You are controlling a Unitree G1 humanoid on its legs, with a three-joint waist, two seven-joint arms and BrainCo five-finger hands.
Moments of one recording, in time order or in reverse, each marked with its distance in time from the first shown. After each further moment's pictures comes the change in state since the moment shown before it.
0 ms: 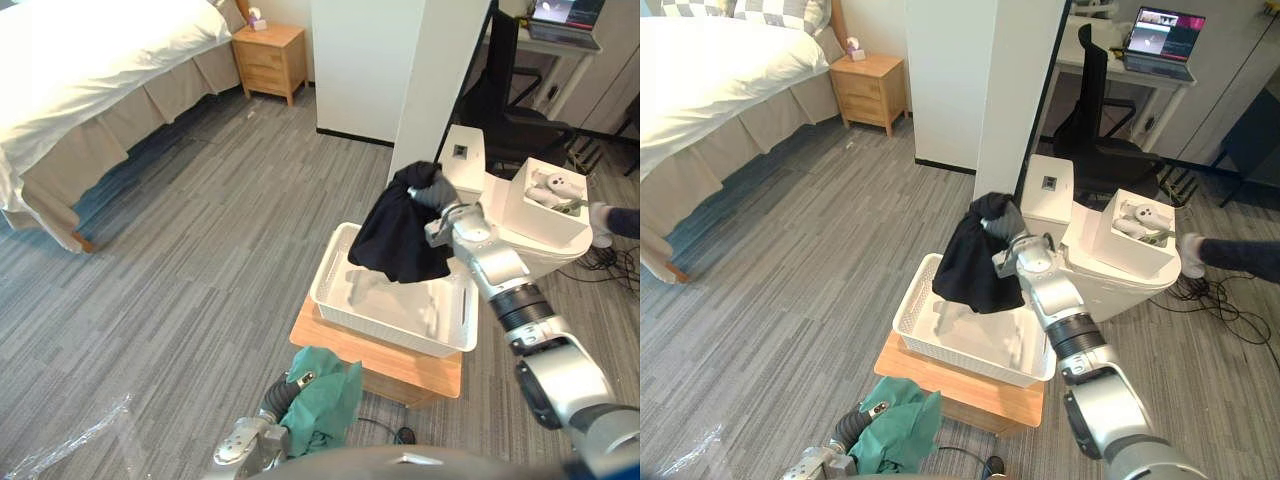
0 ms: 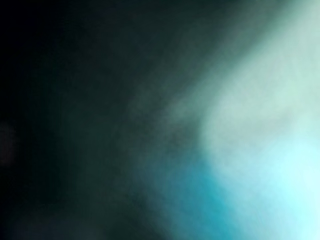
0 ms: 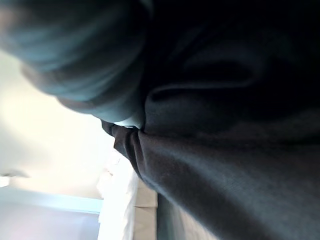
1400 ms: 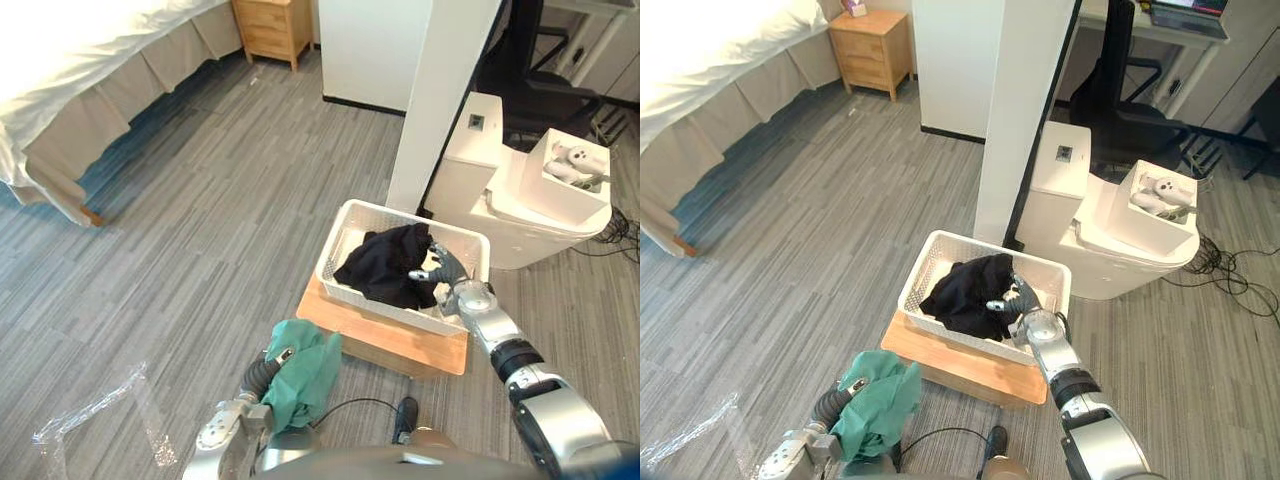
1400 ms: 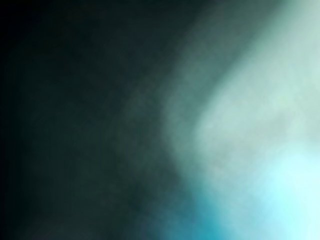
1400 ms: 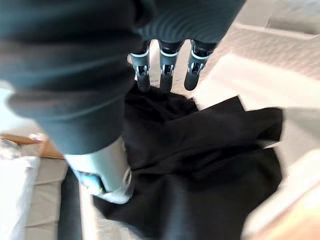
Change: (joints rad) left arm -0.005 0.007 0.145 -0.061 0.006 -0.057 0.037; right arm 0.240 -0.011 -0.046 0.287 -0.173 -0.148 -0.004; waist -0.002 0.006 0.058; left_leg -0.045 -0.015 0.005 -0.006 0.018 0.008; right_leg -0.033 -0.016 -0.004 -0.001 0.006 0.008
